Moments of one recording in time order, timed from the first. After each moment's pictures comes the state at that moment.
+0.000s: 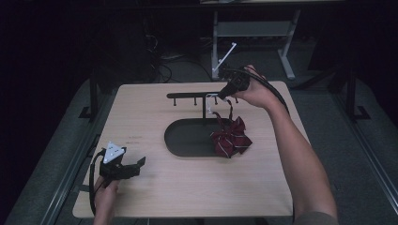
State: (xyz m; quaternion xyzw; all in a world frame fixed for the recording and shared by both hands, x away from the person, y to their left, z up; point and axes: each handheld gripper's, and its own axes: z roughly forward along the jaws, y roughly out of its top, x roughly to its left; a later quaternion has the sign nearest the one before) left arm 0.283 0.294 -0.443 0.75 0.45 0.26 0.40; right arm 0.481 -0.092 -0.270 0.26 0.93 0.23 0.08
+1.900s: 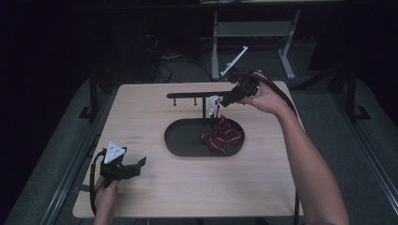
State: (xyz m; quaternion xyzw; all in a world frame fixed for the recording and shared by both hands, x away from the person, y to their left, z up) left arm 0.282 0.292 -0.442 0.75 0.45 0.26 0.40; right arm 0.460 -0.114 -0.270 0.24 0.93 0.27 0.04
